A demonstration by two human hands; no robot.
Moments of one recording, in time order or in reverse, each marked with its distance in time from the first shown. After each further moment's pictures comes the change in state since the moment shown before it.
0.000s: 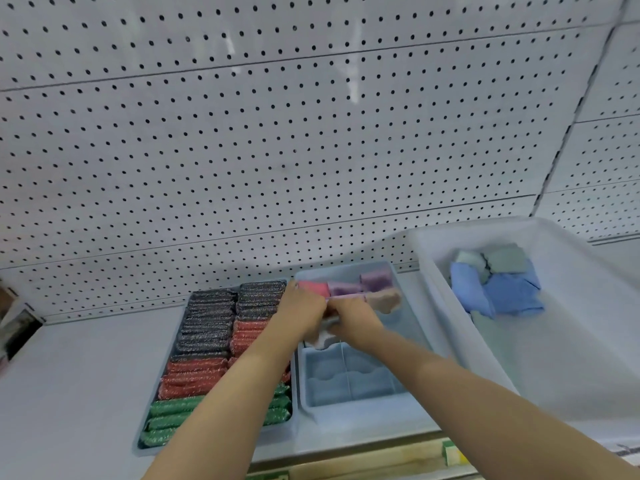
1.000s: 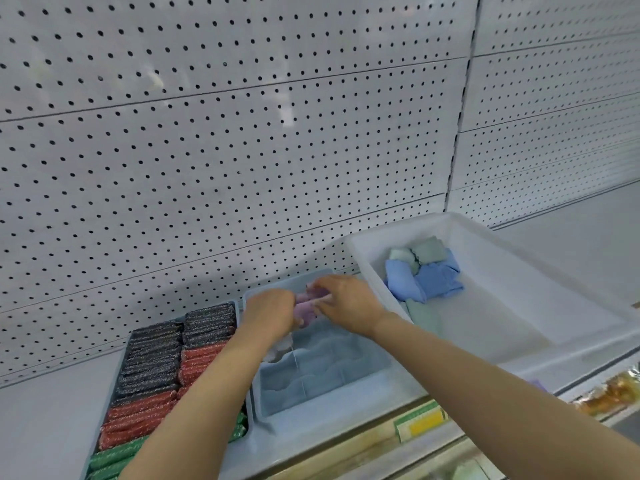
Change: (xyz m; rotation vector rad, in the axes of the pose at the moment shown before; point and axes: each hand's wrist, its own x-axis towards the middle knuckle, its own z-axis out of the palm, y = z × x) left_hand -0.006 0.030 -0.043 -0.321 0.180 -0.052; right_hand -0.066 0.029 -0.077 -0.004 0.336 0.041
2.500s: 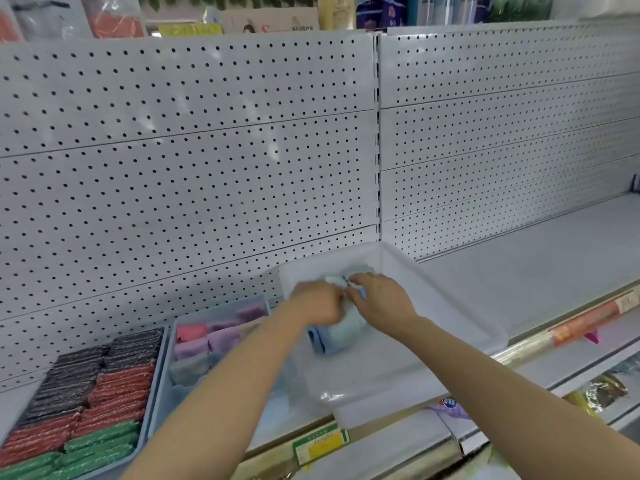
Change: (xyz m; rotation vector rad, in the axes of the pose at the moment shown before) left_hand 0.039 0.228 -0.064 0.043 -0.034 0.305; right_hand -0.086 0.139 -0.136 -0.130 0.190 0.158
